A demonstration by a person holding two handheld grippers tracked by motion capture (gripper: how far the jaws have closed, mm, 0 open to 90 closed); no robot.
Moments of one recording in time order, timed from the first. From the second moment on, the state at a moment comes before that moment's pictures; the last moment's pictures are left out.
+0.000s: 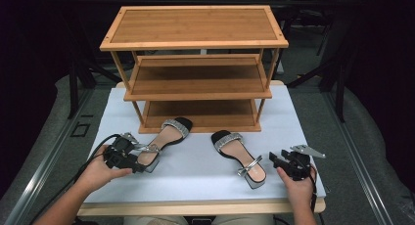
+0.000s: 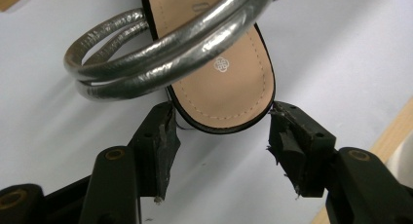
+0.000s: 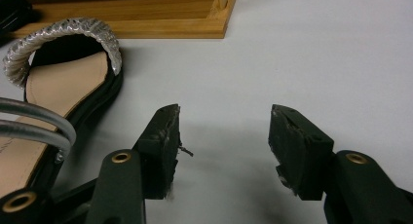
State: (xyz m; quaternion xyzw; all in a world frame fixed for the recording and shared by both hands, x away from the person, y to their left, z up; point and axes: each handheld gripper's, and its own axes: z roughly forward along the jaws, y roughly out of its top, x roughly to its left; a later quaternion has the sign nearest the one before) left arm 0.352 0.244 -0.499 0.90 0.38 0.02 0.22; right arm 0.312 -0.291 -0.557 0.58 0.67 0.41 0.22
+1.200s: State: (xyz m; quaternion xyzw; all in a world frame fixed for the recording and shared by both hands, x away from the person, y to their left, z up) left arm 0.342 0.172 -0.537 0.90 0.31 0.05 0.29; right arm 0.313 -0.294 -0.559 0.58 0.66 0.42 0.22
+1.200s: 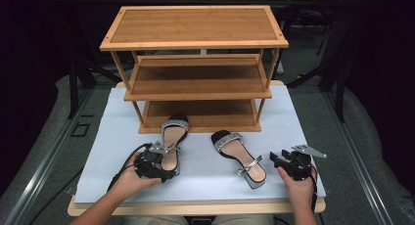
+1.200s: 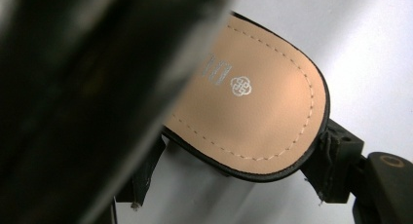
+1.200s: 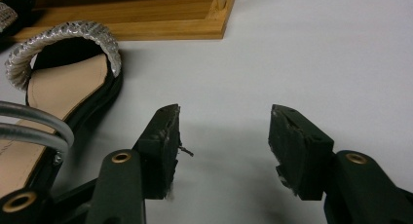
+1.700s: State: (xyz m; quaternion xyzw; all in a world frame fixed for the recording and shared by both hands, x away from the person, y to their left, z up) left arm 0.359 0.173 -0.525 0.92 0.29 0.04 0.27; right arm 0.314 -0.292 -0.559 0.58 0.66 0.42 0.22
